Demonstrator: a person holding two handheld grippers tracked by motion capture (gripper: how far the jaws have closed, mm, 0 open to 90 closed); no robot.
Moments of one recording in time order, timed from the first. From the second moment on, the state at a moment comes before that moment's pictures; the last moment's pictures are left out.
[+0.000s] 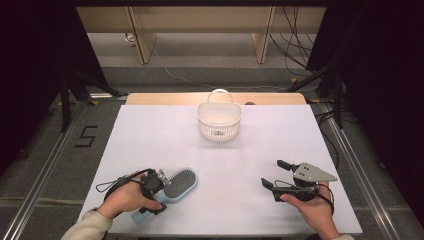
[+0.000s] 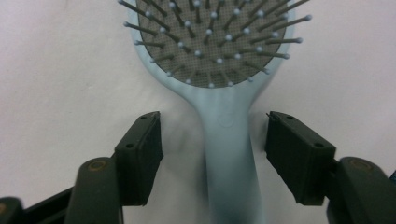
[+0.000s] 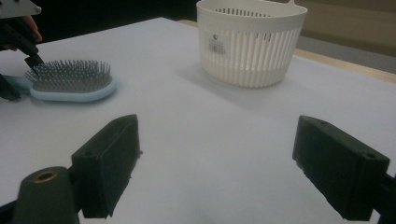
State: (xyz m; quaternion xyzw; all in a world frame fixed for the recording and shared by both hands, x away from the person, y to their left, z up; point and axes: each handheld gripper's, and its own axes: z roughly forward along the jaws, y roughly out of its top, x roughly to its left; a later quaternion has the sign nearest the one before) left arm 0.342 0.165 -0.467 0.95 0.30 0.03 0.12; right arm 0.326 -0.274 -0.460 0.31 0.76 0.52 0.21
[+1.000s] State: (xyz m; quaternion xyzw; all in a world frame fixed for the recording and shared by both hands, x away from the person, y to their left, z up) left arm 0.348 0.148 -0.462 0.95 0.31 0.01 0.07; right arm 0.326 -0.273 -0.461 0.31 0.77 0.52 0.21
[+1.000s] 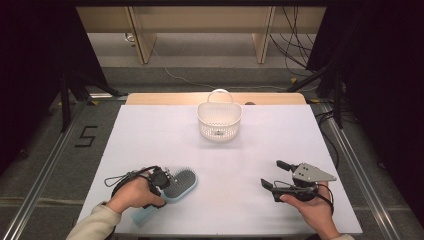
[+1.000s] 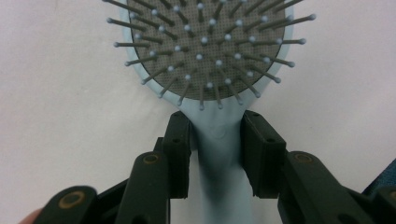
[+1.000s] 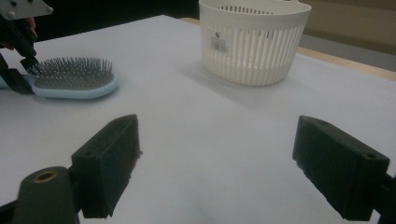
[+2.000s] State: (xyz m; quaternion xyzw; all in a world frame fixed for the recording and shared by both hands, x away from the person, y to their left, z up) left arm 0.346 0.148 -0.462 0.94 0.33 0.02 0.07; right arm 0.326 -0.272 -0.461 0.31 0.77 0.52 0.21
